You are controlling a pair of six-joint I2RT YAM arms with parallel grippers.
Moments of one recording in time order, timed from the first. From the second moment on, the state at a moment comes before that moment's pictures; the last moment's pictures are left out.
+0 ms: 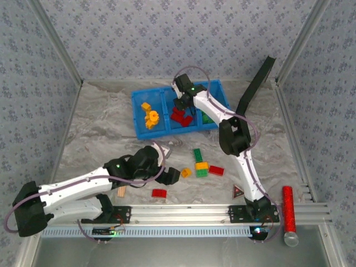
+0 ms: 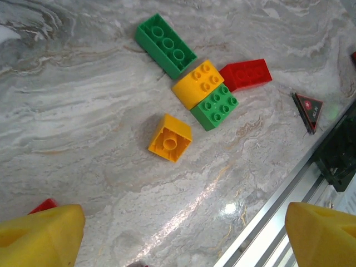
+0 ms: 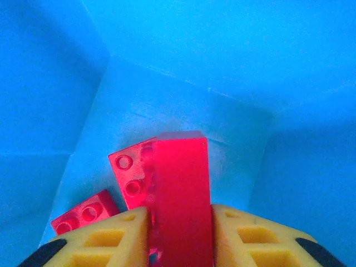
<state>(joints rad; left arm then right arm) -1.06 1.03 0.64 -0.37 0.06 -0.56 0.53 2.42 2.20 -0.78 0.08 -0.02</state>
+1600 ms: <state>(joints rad) -1.21 1.67 0.84 -0.19 -0.17 -0.18 0.55 1.82 1.80 -0.66 0.15 -0.13</state>
